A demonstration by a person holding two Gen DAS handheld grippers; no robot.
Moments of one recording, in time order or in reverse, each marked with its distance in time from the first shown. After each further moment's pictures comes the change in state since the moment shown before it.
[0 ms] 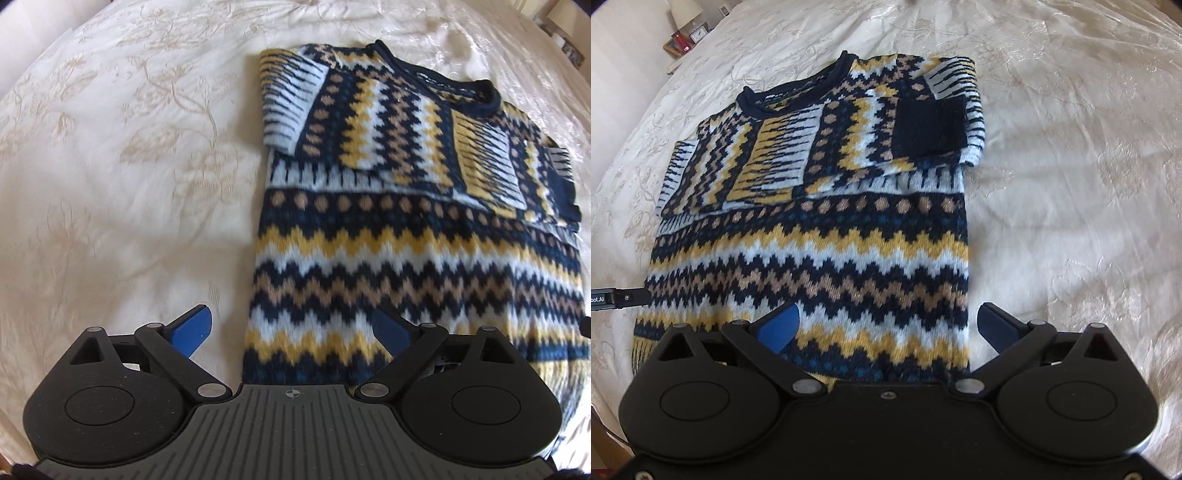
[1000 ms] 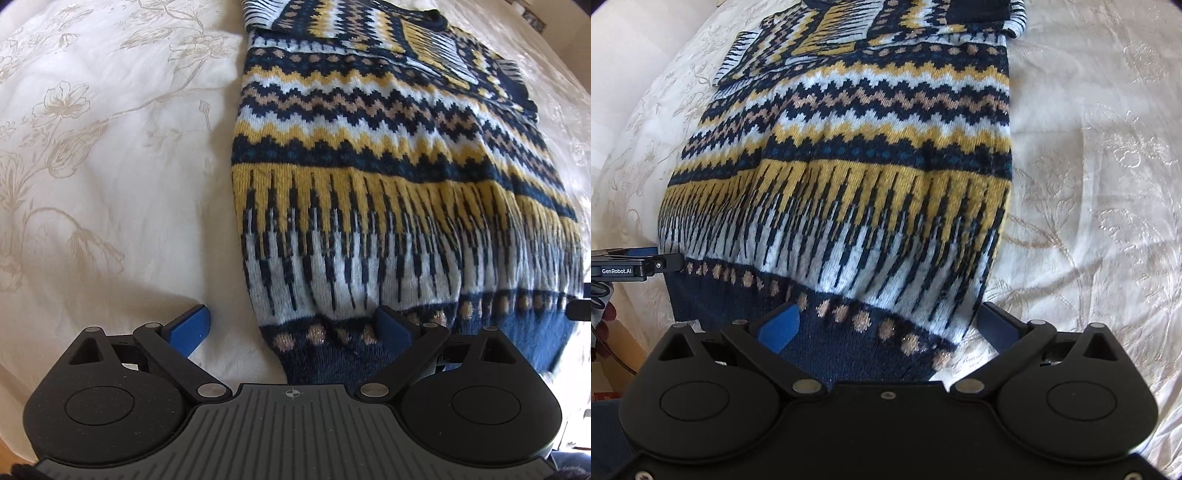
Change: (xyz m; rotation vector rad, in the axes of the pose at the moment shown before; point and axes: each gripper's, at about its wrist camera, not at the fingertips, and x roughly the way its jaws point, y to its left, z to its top) left arm -0.001 0.017 -0.125 0.076 0.028 -0.101; right arm -0.010 -0.001 -0.106 -0.123 0.170 0.118
